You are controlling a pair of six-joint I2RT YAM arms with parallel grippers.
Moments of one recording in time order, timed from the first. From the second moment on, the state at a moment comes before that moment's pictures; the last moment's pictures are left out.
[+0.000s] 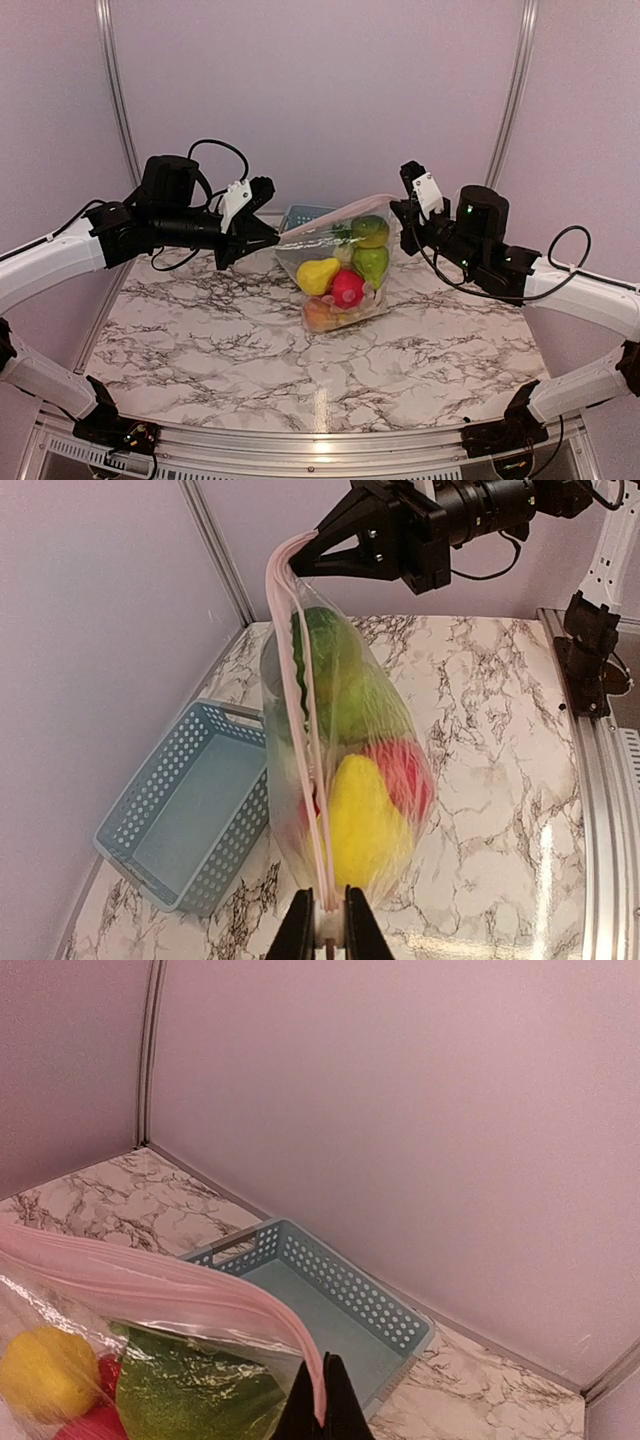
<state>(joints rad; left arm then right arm) -0.75 1.32 1.21 -0.30 0.38 0.43 0.70 1.21 0.90 0.22 0.17 -0.21</state>
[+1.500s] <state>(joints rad) -0.73 1.57 1.52 -0.43 0.46 0.34 0.80 1.24 0.90 0.30 0.07 -0.37</state>
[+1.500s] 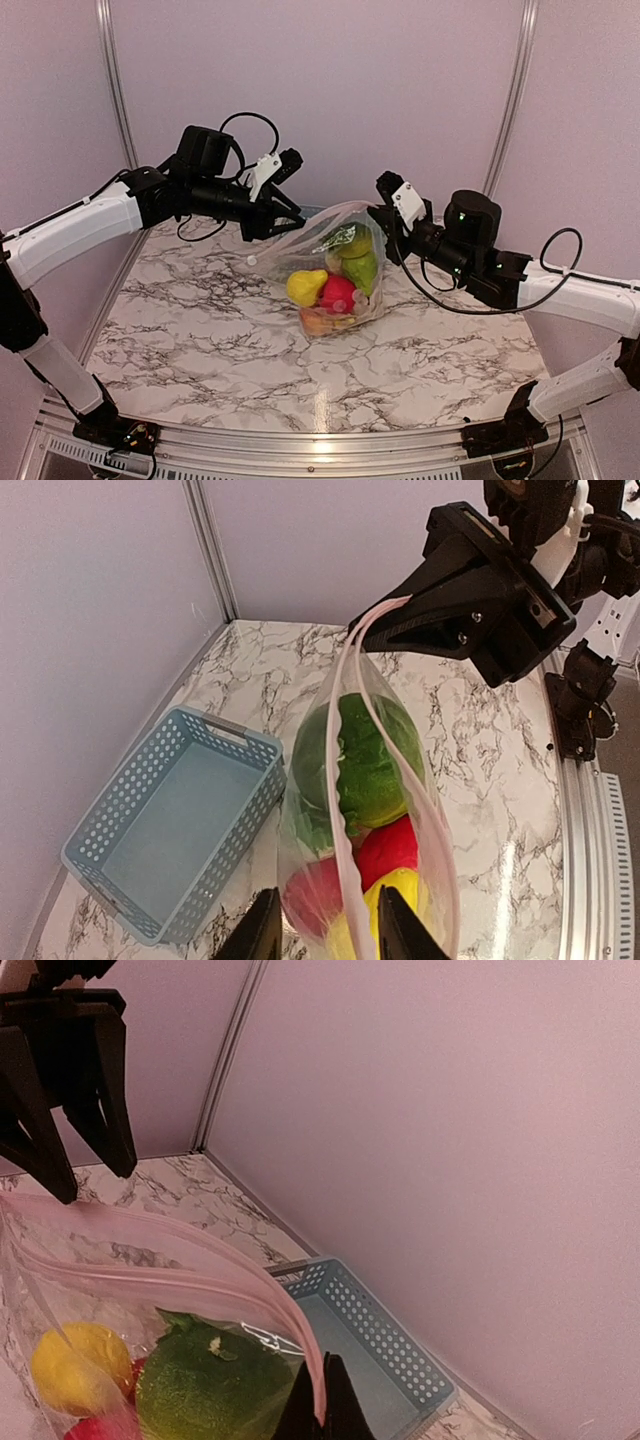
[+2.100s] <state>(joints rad) -0.79 1.65 1.57 -0.45 0.50 0.29 0.80 1.23 0.89 0.30 0.09 -0.37</state>
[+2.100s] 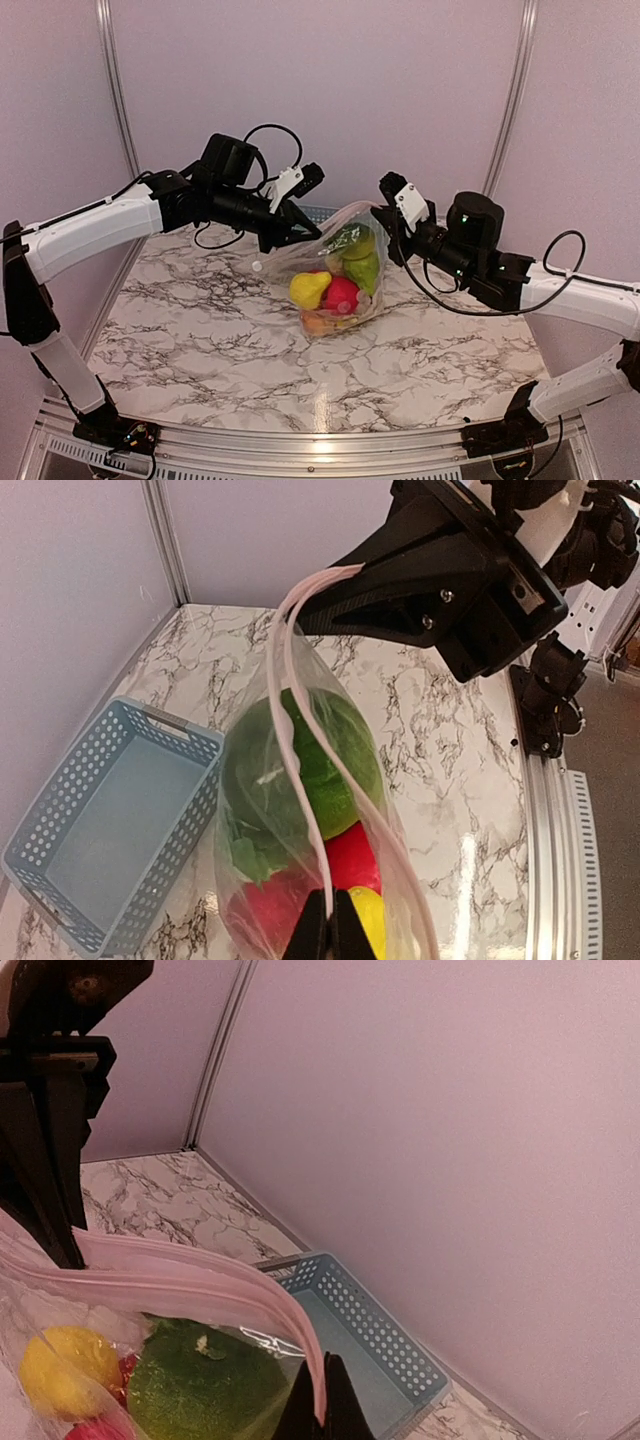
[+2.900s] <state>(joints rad) -1.10 1.92 1.64 0.17 0.32 -0.21 0.67 1.00 0.93 -0.03 0.20 -0.27</state>
